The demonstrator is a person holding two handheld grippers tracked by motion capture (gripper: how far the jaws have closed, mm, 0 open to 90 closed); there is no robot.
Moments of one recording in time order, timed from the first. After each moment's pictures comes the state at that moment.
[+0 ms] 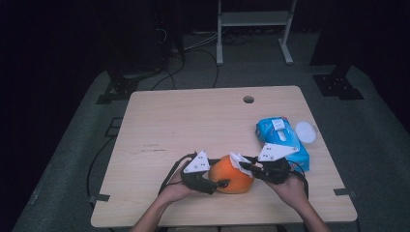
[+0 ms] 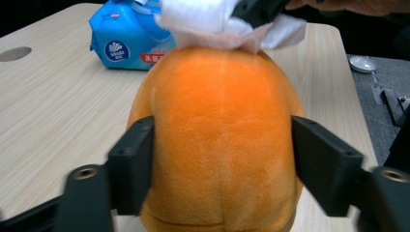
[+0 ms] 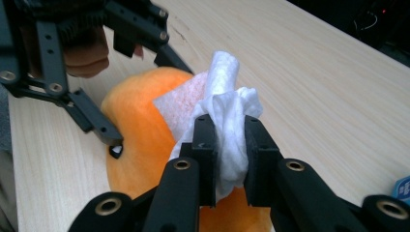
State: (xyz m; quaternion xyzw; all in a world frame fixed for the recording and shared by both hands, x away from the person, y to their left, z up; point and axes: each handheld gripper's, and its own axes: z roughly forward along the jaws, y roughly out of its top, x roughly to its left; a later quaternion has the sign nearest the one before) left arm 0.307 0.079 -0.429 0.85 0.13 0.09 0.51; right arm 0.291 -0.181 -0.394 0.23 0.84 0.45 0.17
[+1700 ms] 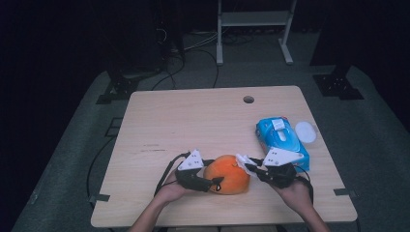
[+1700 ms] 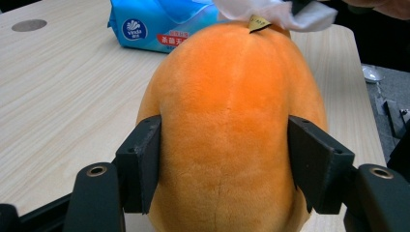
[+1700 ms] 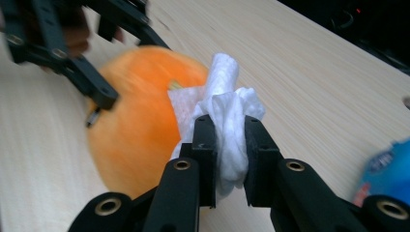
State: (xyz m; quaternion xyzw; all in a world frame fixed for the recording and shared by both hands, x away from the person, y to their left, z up) left arm 0.311 0.098 -0.441 0.84 0.16 0.08 0.51; right arm 0.279 -0.188 -0.397 0.24 0.84 0.45 0.20
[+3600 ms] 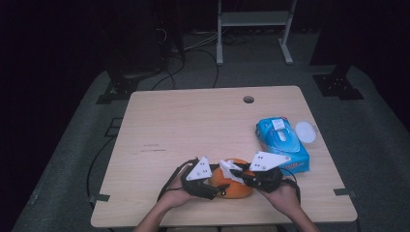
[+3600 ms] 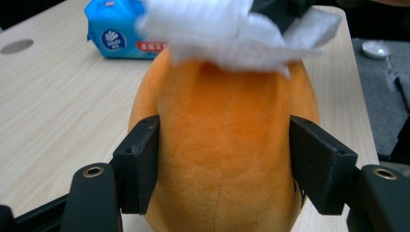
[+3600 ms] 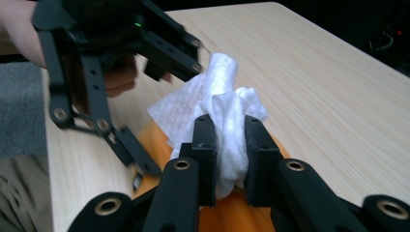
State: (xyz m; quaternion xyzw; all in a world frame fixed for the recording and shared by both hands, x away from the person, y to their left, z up) left arm 0.293 0.082 -0.437 0.85 0.13 0.11 0.49; right arm 0.274 -0.162 -0.394 0.20 0.84 0.47 0.17
